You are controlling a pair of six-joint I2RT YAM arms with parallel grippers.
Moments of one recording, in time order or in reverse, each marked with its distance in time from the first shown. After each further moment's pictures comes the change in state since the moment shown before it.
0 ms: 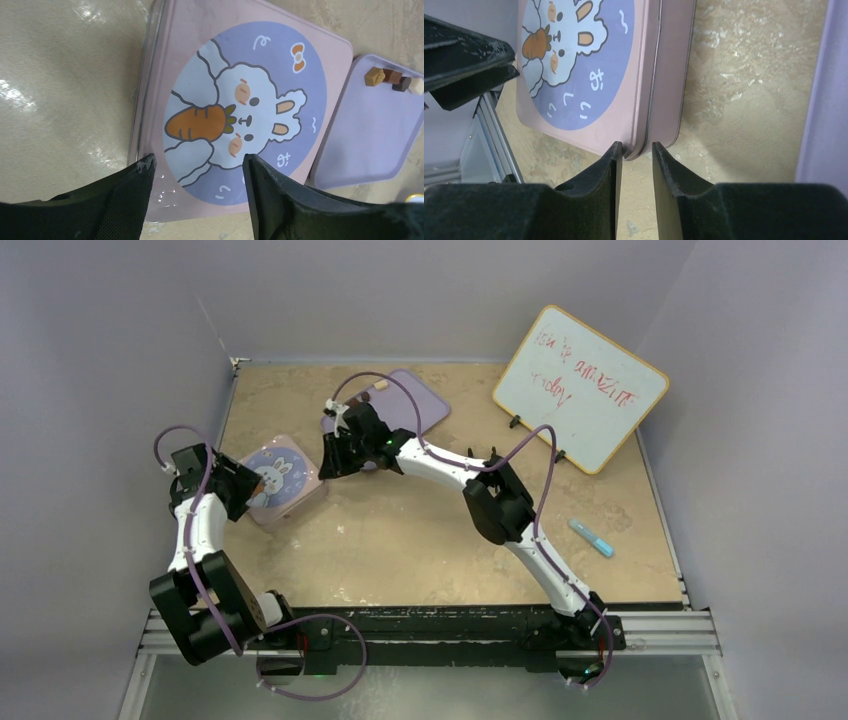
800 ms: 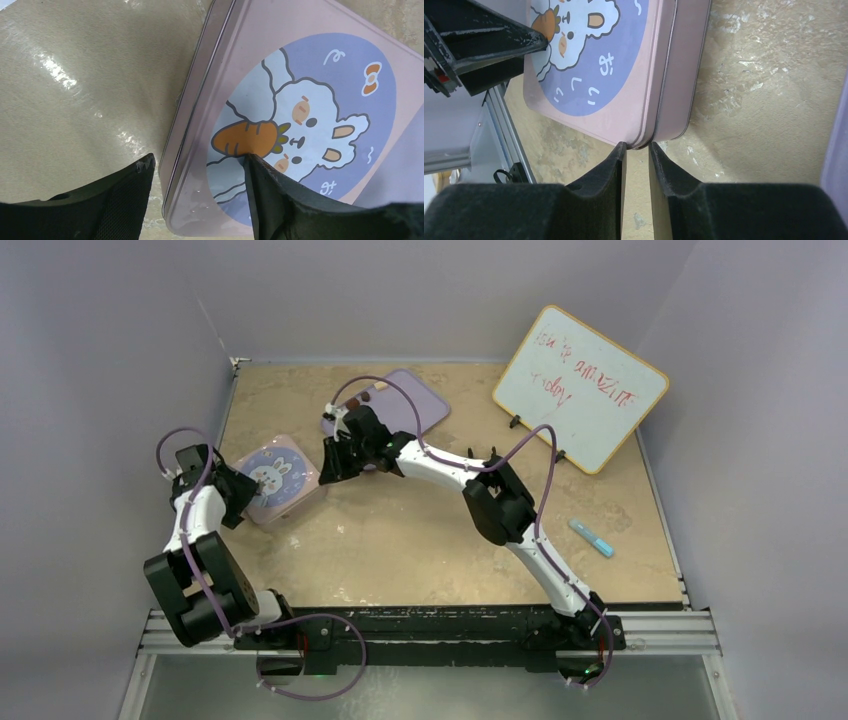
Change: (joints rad) left arm 0.001 0.079 0.011 -0.043 -0.129 0.002; right arm 0.005 -0.022 -0.055 0.025 -0.045 0.015
